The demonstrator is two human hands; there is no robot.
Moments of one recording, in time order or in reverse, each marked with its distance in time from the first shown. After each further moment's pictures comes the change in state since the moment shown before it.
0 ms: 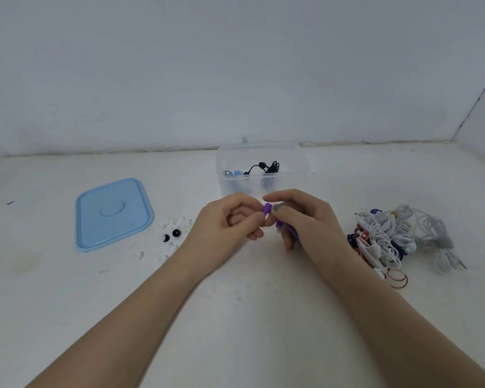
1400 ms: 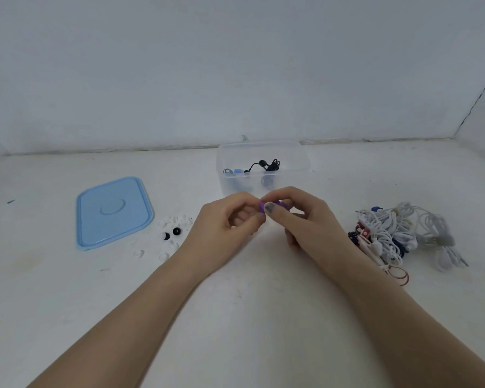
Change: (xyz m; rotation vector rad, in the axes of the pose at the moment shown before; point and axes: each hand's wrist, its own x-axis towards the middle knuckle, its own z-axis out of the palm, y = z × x) left_hand -0.001 -0.006 0.000 0.136 0.015 0.082; right_hand -0.003 -0.002 -0.001 -0.138 -0.037 -0.021
